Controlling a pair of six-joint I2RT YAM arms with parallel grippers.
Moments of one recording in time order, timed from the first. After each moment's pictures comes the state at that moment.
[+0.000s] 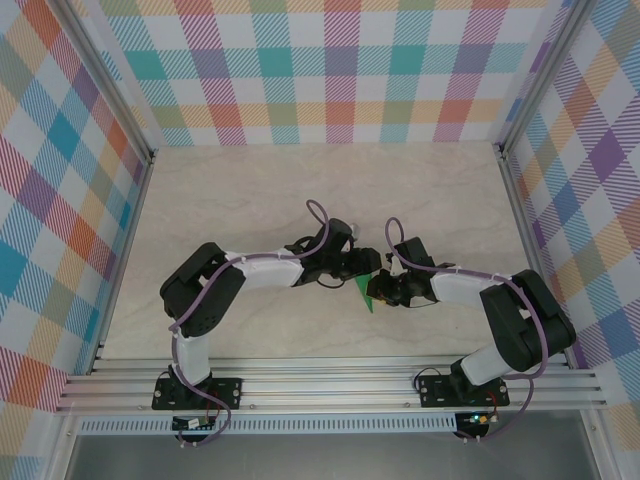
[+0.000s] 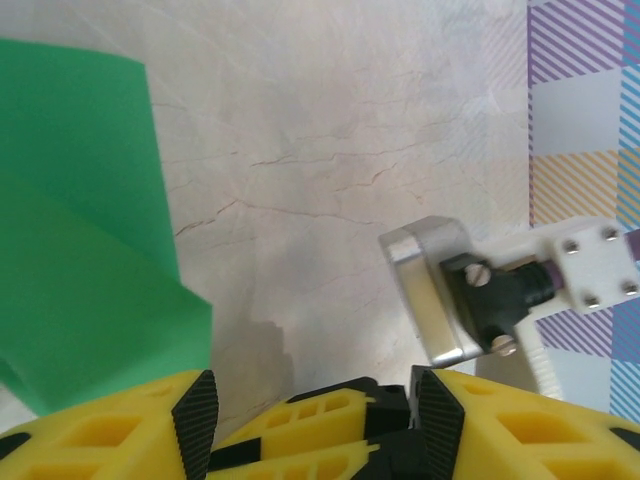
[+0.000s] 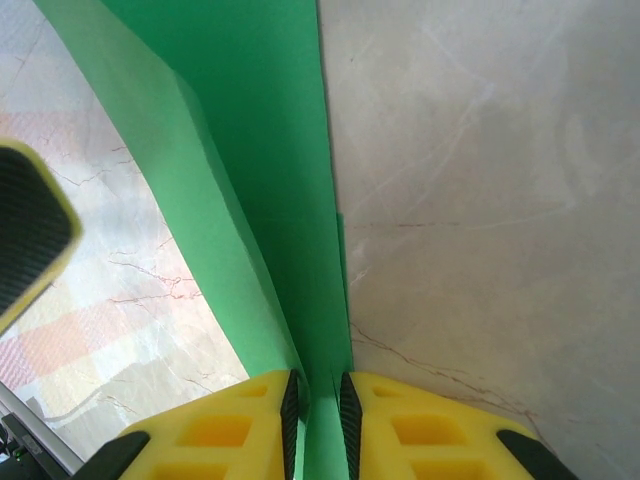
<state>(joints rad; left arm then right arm) -0.84 1.91 1.12 0.10 0.32 -0.97 0.45 1.50 0.57 -0.15 -0.47 0.73</state>
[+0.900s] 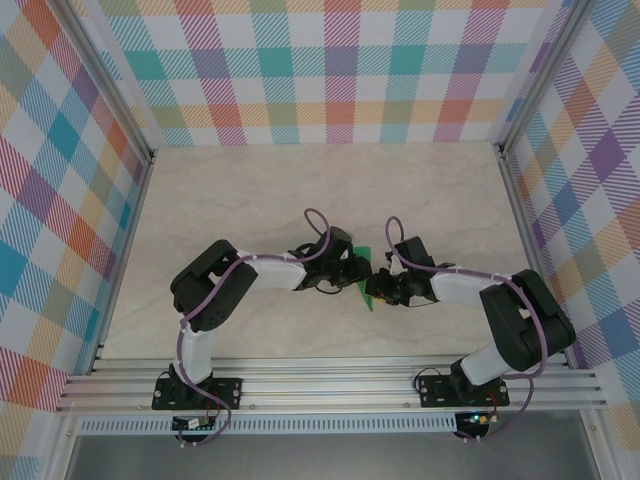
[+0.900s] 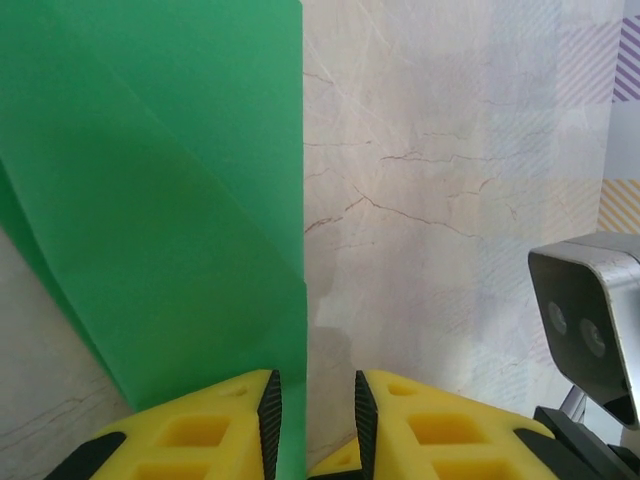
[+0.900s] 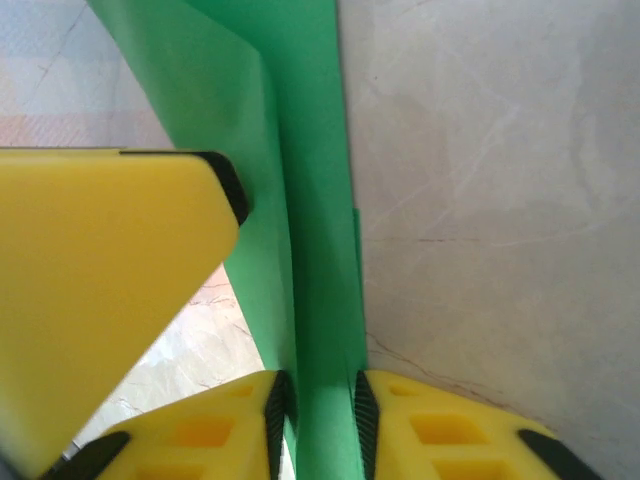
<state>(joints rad) -0.83 1.98 1.09 0.14 0.29 -1.04 0.45 1.50 0.57 -0.13 -0.49 0.73</state>
